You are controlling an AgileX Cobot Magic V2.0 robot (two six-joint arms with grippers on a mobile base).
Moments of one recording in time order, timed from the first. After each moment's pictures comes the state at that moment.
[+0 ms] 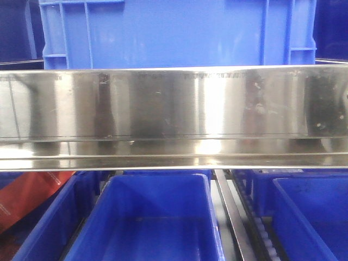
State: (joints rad) left arm 0.16 1.20 -1.55 -0.08 0.76 0.12; right arm 0.11 1.19 -1.53 0.11 1.02 -0.08
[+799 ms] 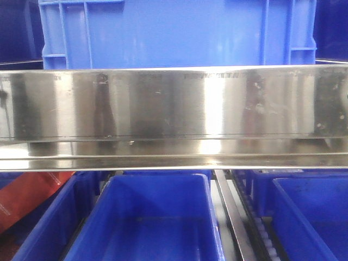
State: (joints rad) left arm -0.39 1.59 -1.90 -0.11 0.82 0.15; right arm 0.34 1.47 -1.89 0.19 0.84 -0.11
